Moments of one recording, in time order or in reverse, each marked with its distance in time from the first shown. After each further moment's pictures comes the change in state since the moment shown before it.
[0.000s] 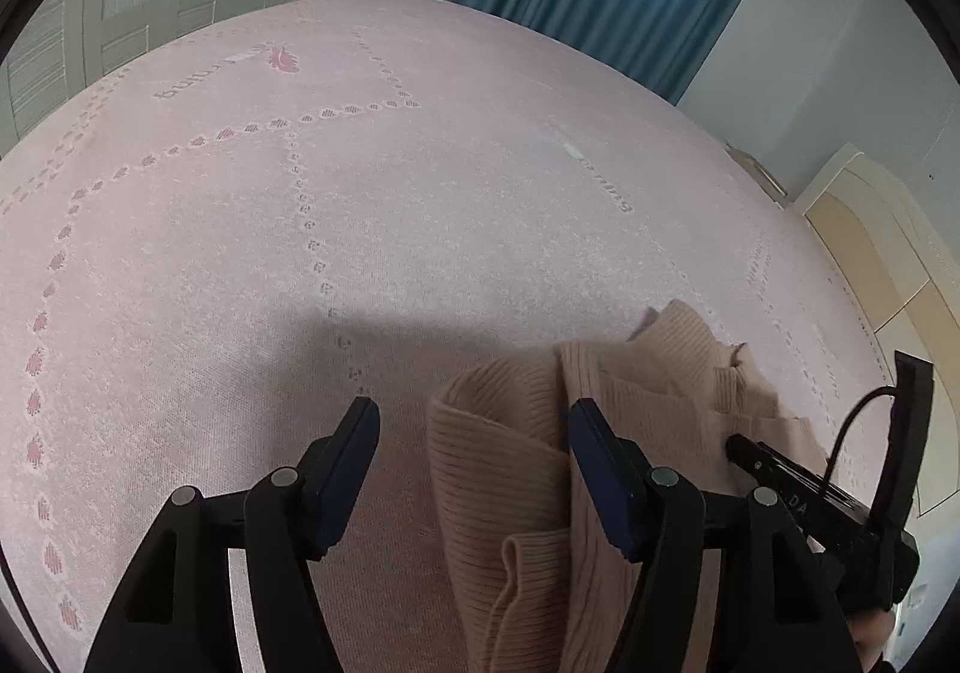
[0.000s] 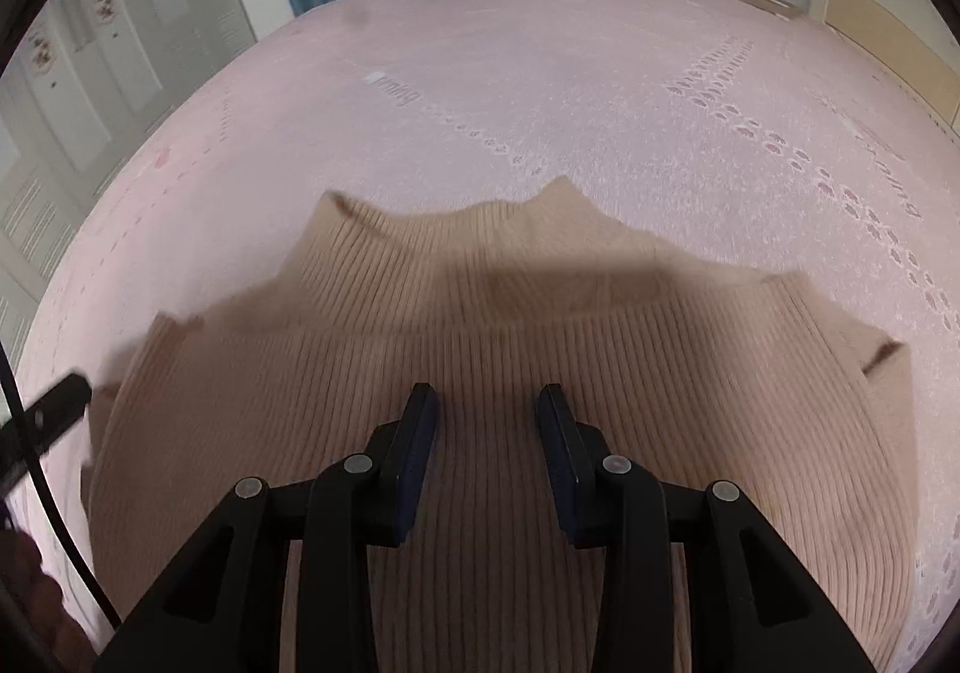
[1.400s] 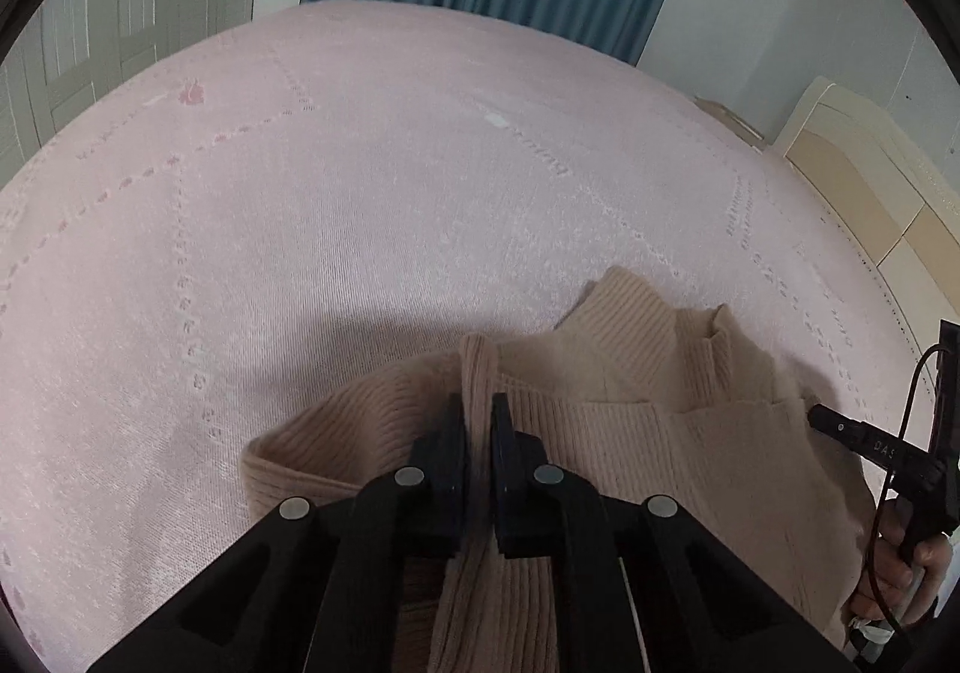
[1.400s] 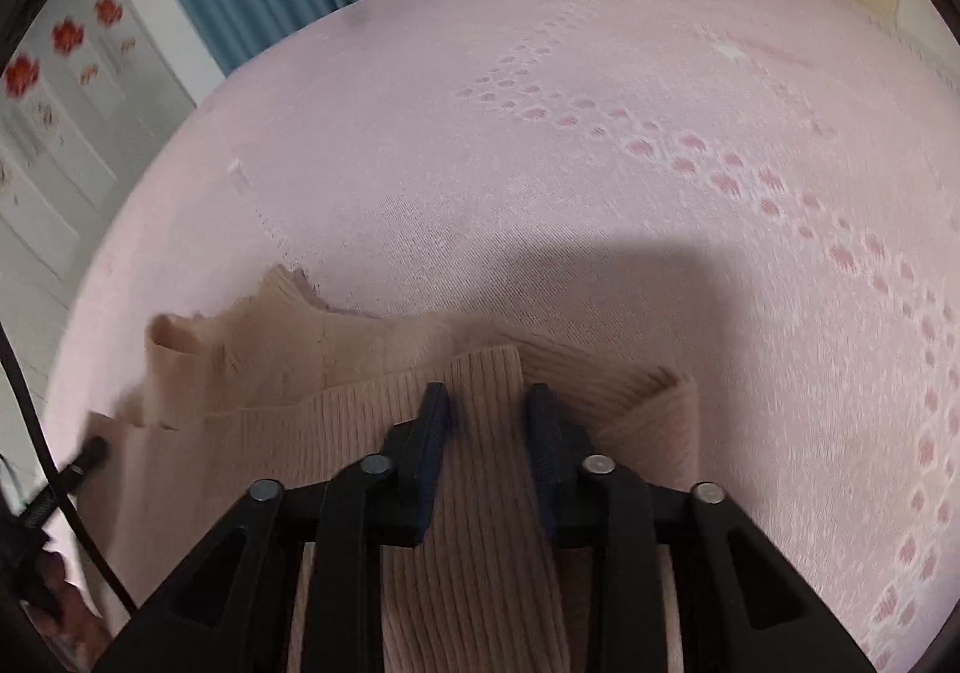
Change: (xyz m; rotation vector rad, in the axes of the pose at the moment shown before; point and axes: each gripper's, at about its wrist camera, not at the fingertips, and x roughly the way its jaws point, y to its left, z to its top) left arm 0.029 -0.066 -0.013 0.164 0.002 0.013; right arm -0.012 -0.145 0.012 0.155 -0.039 0.027
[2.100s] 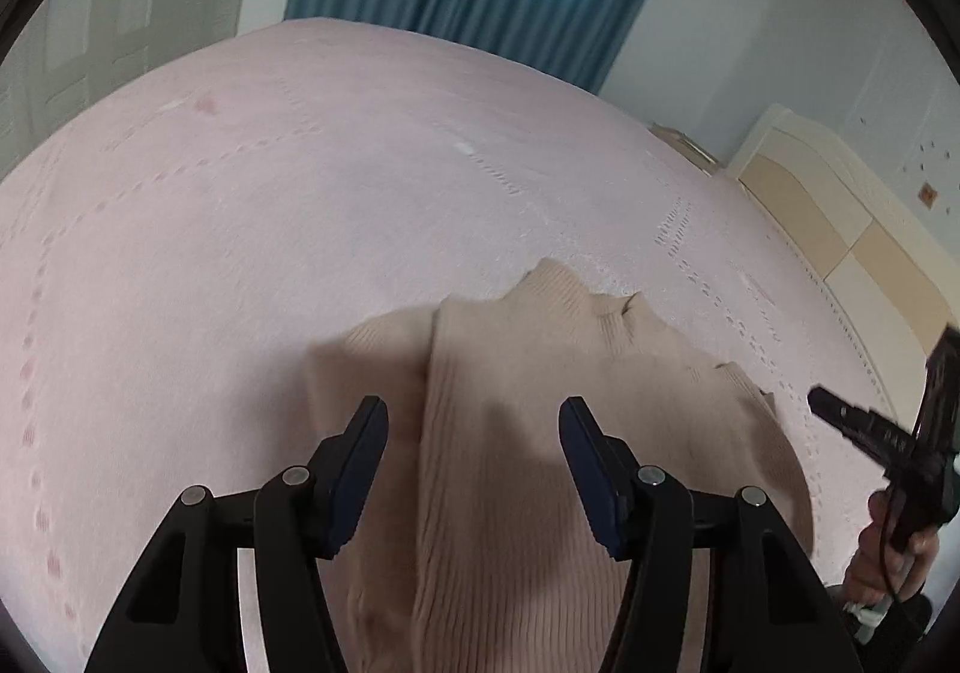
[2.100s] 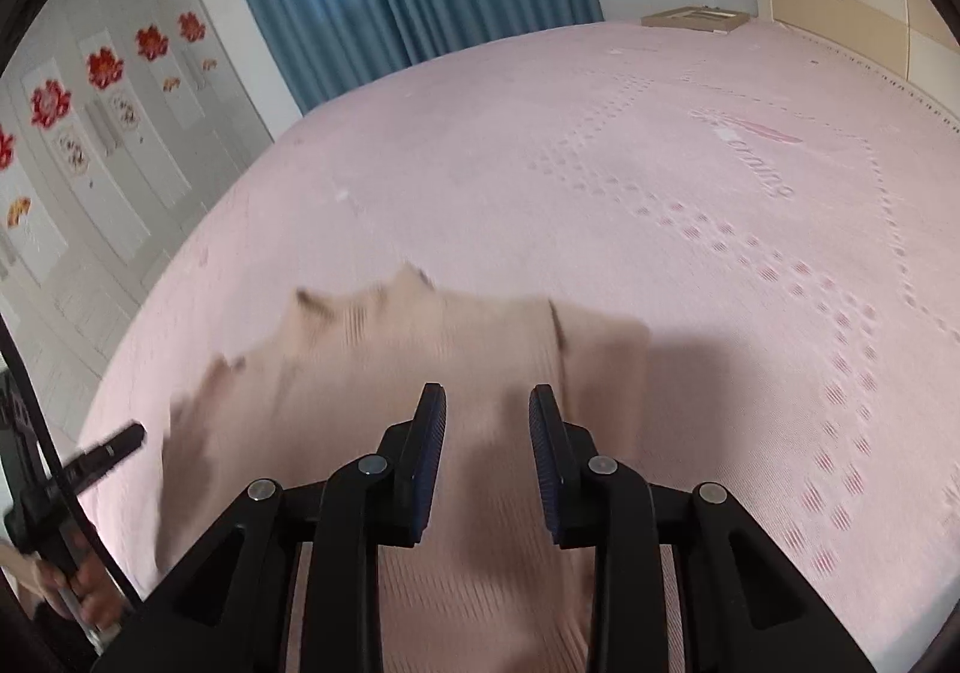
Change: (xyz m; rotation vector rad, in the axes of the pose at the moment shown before) left arm -0.063 0.002 -0.013 -0.001 -0.042 -0.108; right arm -0.103 -0.001 -0.029 -0.014 -0.145 0.126
